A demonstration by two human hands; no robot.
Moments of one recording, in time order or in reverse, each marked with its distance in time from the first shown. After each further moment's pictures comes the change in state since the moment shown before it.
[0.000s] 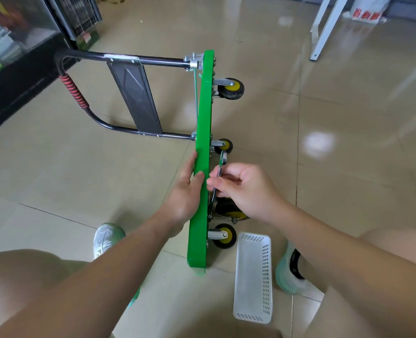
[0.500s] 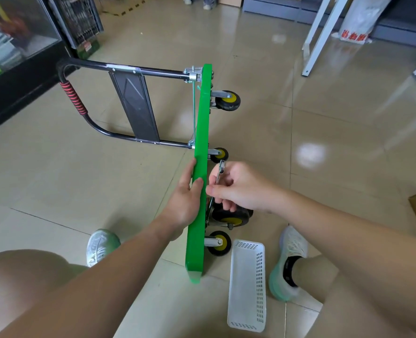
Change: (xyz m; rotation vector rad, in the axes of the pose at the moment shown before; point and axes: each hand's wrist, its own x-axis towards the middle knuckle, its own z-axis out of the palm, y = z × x) left_hand -0.001 0.000 0.004 0.022 0.030 0.015; right_hand 0.011 -0.031 -0.012 -0.336 -0.219 0.101
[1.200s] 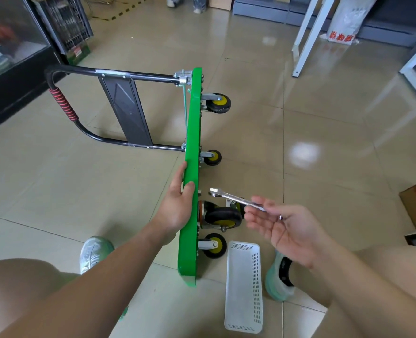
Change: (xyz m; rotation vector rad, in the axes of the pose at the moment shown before) left_hand 0.002 0.000 0.000 0.023 0.017 0.006; right_hand -0.082 0.056 -0.015 1.216 0.273 0.327
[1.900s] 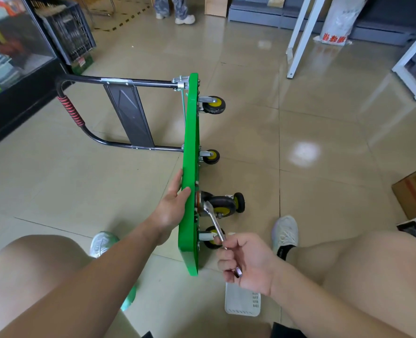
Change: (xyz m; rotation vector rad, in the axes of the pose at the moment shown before) left_hand -0.034 -0.013 -0.011 -0.090 -0.120 -0.067; right_hand -0.034 0.087 0.016 -0.107 -0.071 0.389
